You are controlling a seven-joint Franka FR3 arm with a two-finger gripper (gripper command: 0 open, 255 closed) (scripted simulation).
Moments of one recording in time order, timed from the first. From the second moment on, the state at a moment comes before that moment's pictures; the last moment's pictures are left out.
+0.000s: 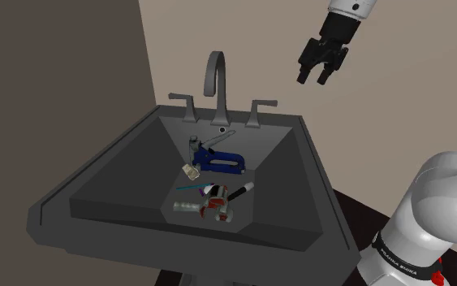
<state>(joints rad) -0.02 -0.80 -0.07 -2.30 0.08 1.72 0.14</state>
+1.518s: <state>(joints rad) 0.09 -0.37 0.26 -2.40 0.24 2.08 0.50</state>
